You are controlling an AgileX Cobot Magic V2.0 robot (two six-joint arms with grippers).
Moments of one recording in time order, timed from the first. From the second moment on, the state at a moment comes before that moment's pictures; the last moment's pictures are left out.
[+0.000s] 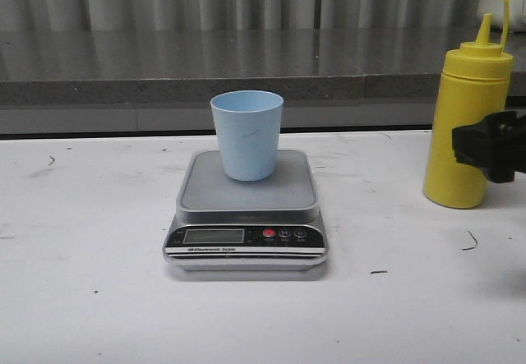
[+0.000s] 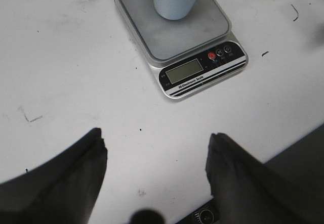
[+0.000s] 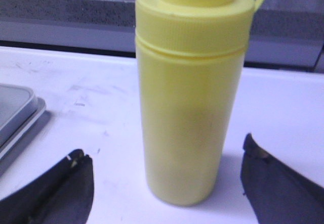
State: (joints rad) left arm -0.55 0.93 -0.88 -0.03 0.84 -0.06; right arm 0.07 1.61 -0.28 -0.12 -1.03 0.09
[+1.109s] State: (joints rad) left arm -0.55 0.93 -0.88 -0.03 0.84 -0.06; right arm 0.44 0.49 -0.69 -0.14 0.94 0.27
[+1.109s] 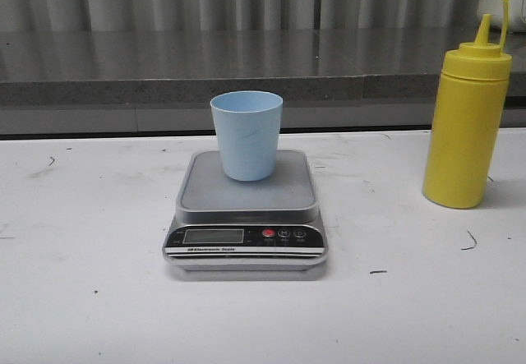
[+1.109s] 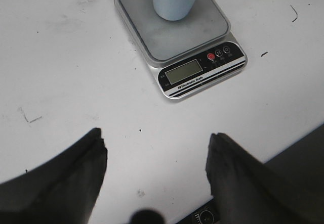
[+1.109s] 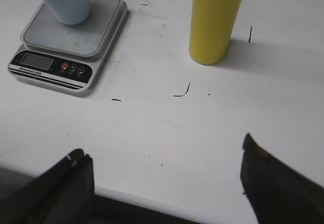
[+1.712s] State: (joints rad) left arm -0.55 0.93 -0.88 -0.03 0.81 -0.06; right arm 0.44 0.40 -0.69 -0.17 1.00 0.25
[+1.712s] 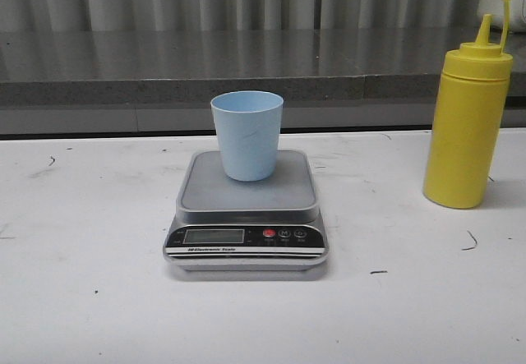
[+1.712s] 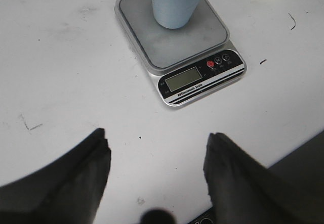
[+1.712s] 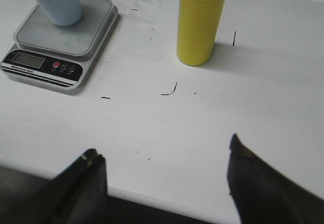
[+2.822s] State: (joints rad) left arm -0.42 0.74 -0.76 -0.02 0.63 -0.06; right arm 0.44 0.40 -0.69 -0.17 1.00 0.25
